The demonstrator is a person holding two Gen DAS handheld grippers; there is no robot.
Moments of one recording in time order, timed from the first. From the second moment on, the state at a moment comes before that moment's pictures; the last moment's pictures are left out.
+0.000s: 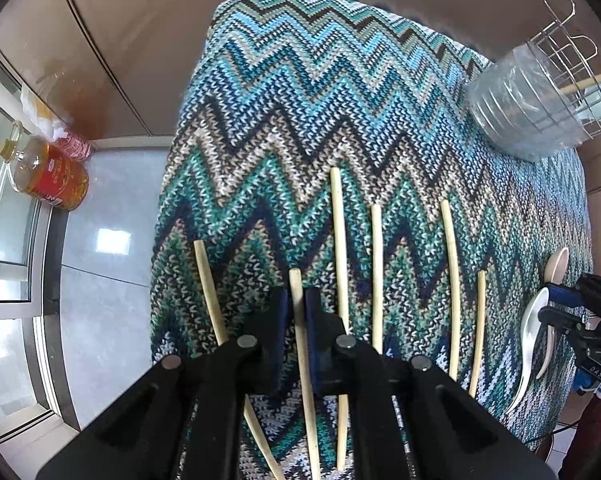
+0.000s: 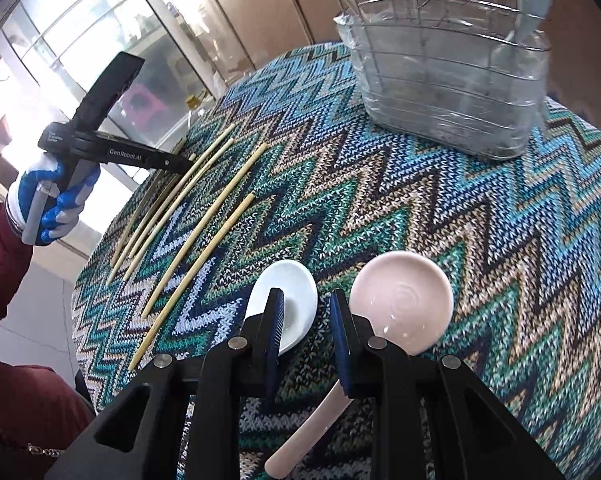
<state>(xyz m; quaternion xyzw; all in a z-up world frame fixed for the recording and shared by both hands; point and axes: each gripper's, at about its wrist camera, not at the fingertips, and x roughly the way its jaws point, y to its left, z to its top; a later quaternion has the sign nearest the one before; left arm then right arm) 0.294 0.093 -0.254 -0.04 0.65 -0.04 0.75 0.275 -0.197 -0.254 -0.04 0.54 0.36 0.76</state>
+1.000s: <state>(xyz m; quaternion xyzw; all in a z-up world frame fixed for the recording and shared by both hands) 0.231 0.103 -0.167 -0.09 0.53 -0.04 0.84 0.206 -0.197 -0.184 -0.12 0.43 0.36 0.82</state>
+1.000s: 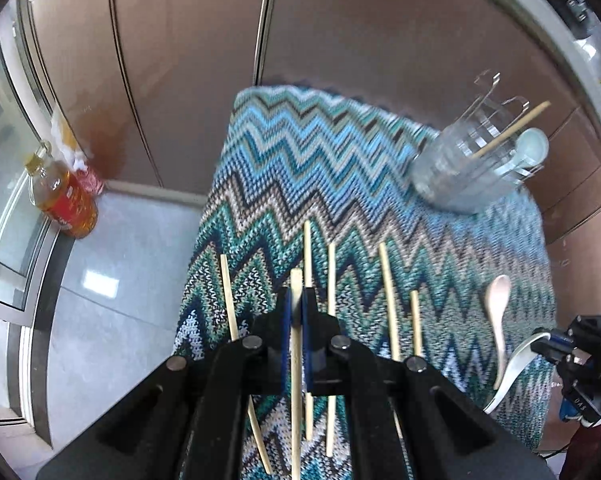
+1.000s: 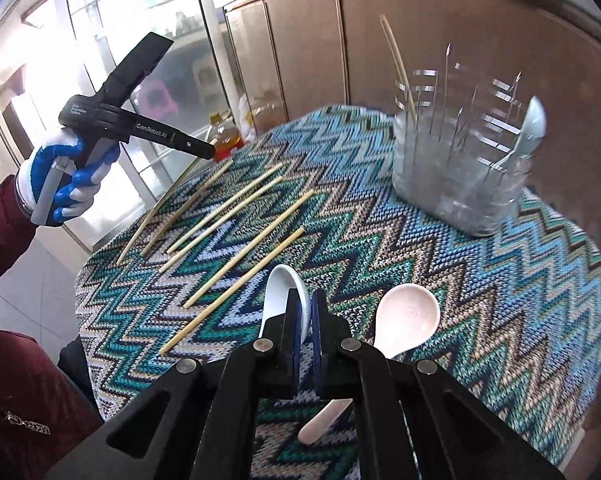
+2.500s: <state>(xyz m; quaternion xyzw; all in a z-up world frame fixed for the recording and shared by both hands) 0.361 -0.057 -0.041 -0.18 0.09 0.00 0.98 0.338 -0.234 -0.093 -0.05 0.14 0.04 0.99</state>
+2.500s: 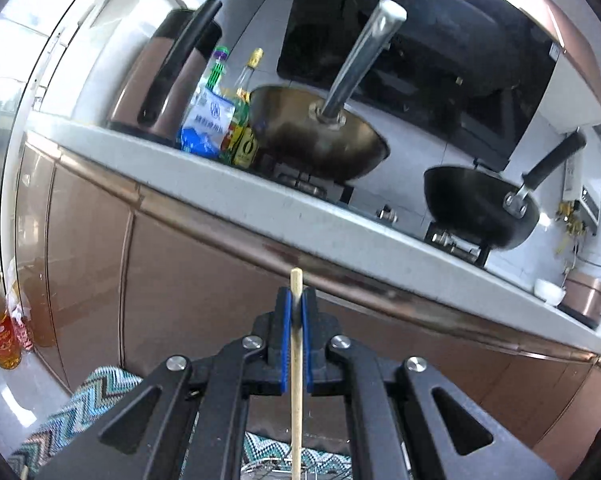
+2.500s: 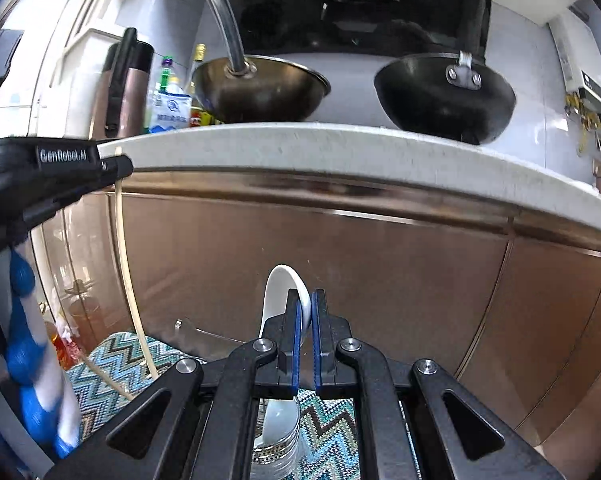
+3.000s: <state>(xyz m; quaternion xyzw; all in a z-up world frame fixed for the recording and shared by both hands) 0.325 -0.045 -0.033 -0.15 0.09 0.00 0.99 0.331 -0.236 -0.109 -0.02 0.15 0.06 0.99</state>
